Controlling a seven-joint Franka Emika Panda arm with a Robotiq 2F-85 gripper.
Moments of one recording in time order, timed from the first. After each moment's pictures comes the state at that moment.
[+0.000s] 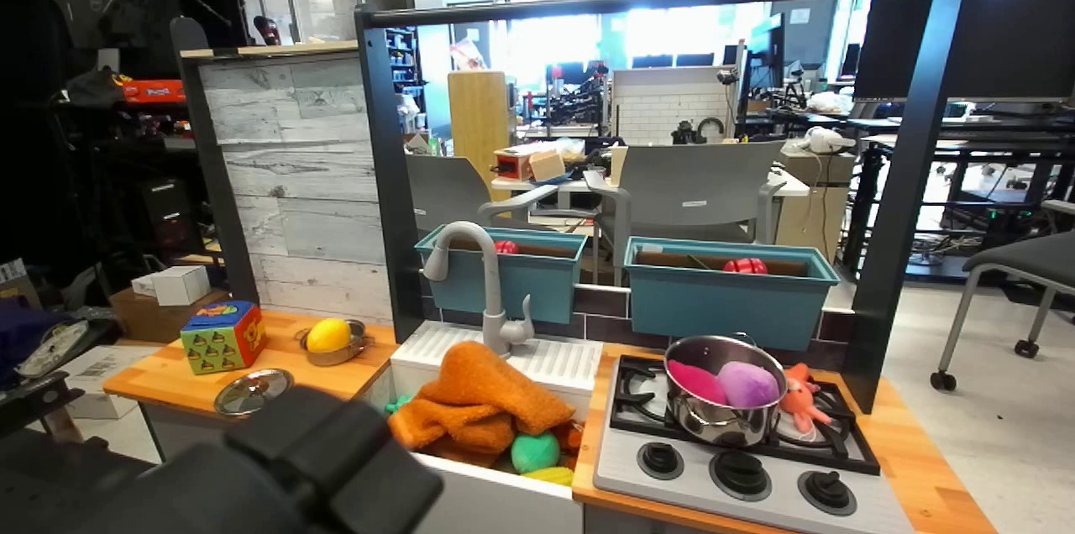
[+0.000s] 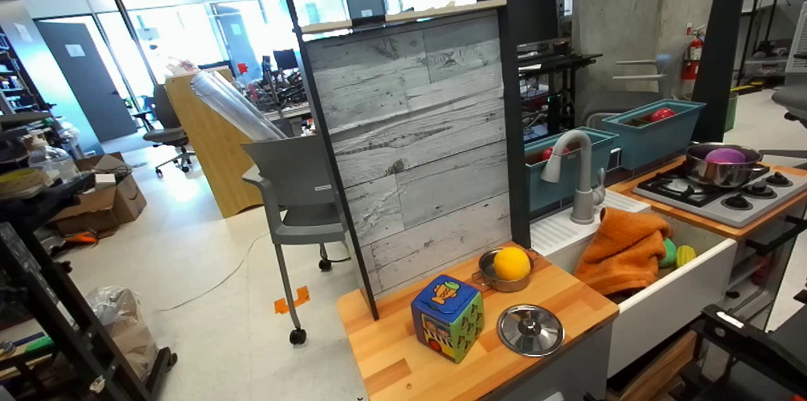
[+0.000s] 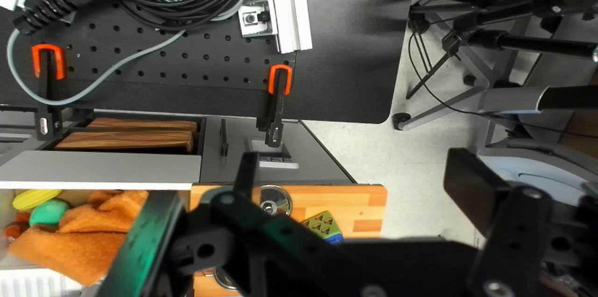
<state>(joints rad) 0.21 -0.81 0.06 -2.78 0.24 1.93 -0.01</state>
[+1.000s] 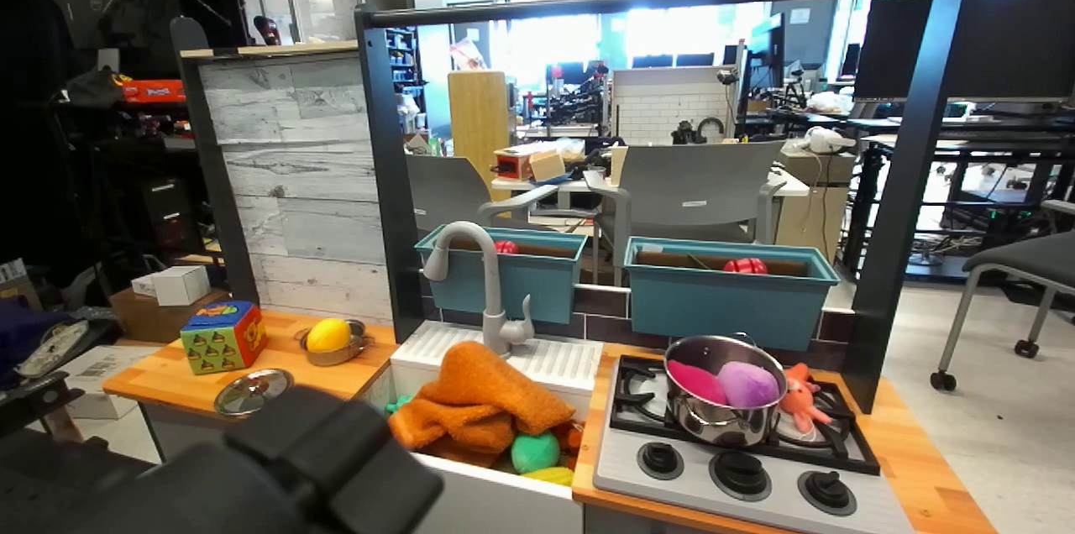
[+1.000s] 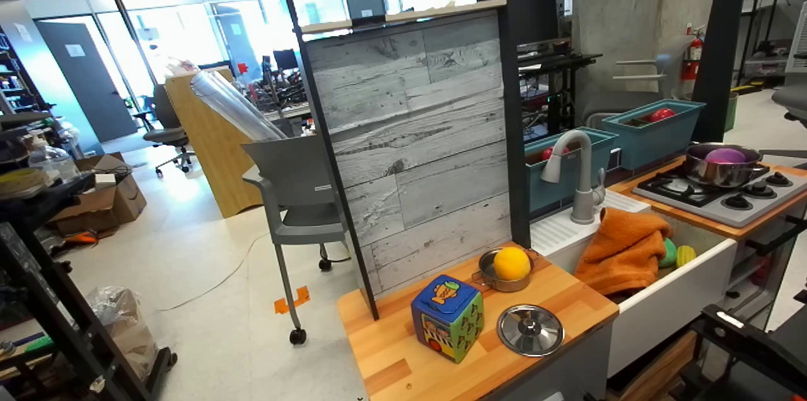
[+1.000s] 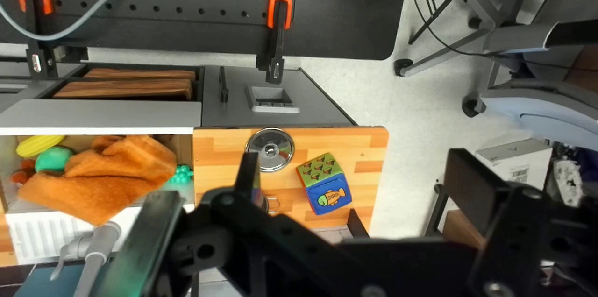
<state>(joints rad) 0.20 -0.76 0.05 -2.77 0.24 2.09 -0.01</state>
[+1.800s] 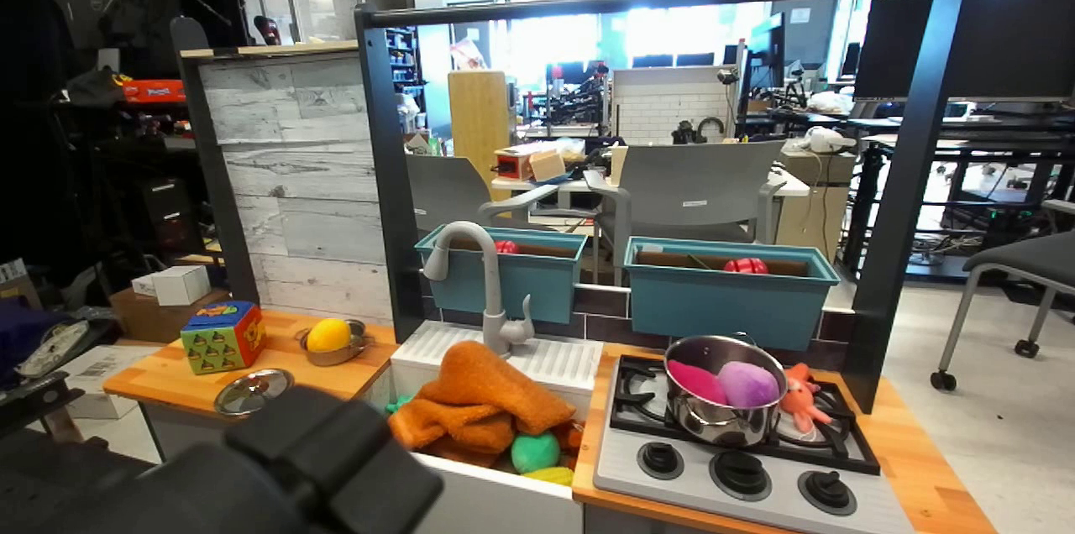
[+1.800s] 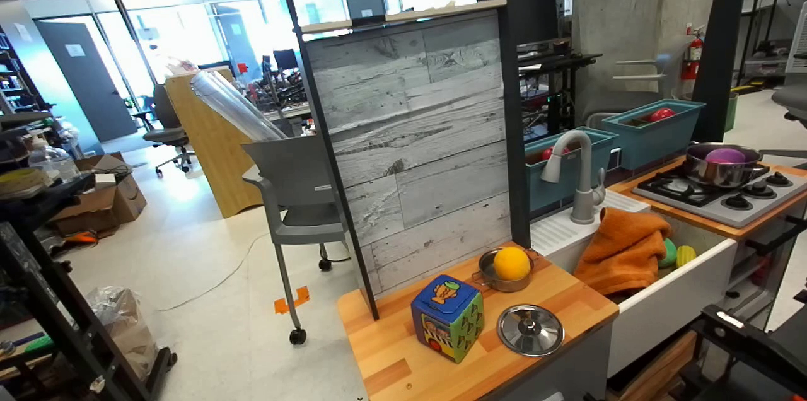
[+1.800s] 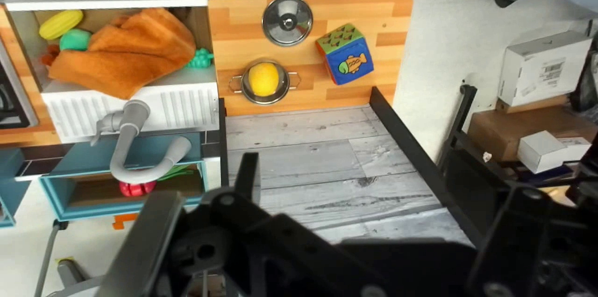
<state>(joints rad) 0.12 -0.48 0.07 -2.44 0.18 2.24 0.05</state>
